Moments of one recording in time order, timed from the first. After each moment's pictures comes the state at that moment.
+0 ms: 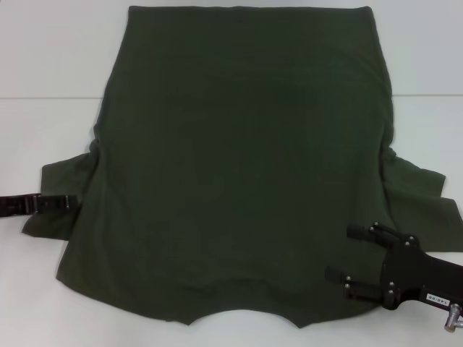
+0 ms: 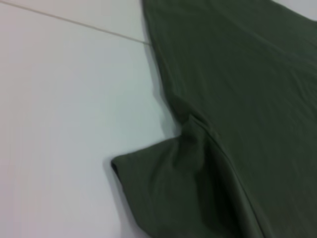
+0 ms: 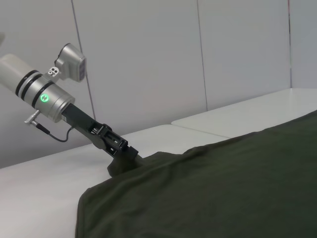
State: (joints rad) left arm -0.53 -1.95 0.57 0.64 2.33 1.17 -2.12; right arm 0.42 2.10 -0.47 -0.36 -2.02 -1.53 0.88
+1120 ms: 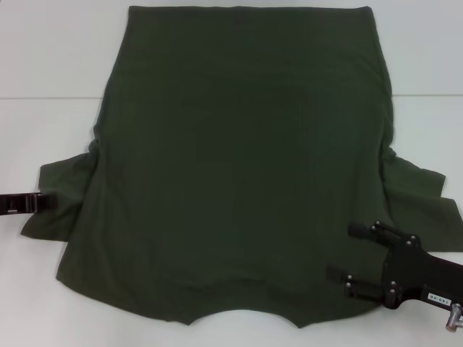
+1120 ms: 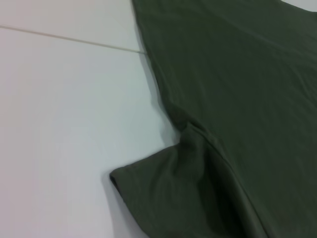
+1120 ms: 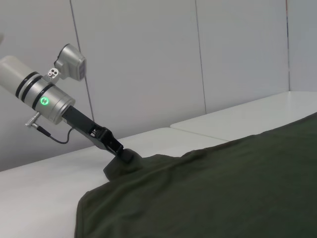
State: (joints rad) left arm -0.51 -1.98 0.62 0.72 2.33 1.15 -2.10; right arm 0.42 2.10 -0.47 -0.36 -2.02 -1.53 0.87
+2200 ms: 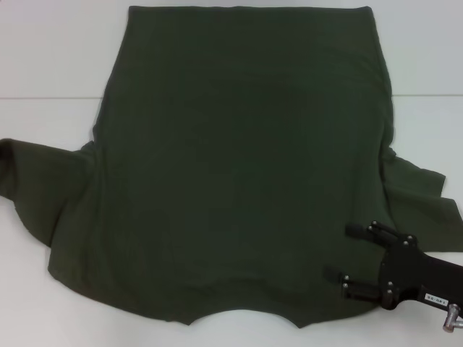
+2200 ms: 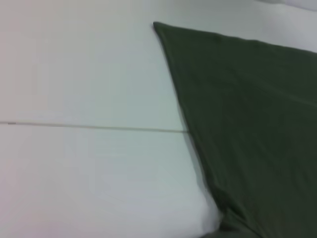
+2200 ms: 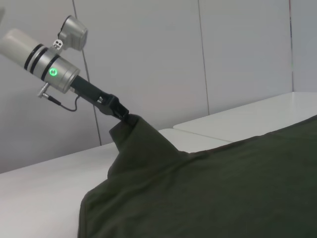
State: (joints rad) left arm -0.53 -1.92 0.62 0.86 2.36 1.15 -2.20; right arm 0.42 2.10 -0.47 -0.36 -2.02 -1.53 0.87
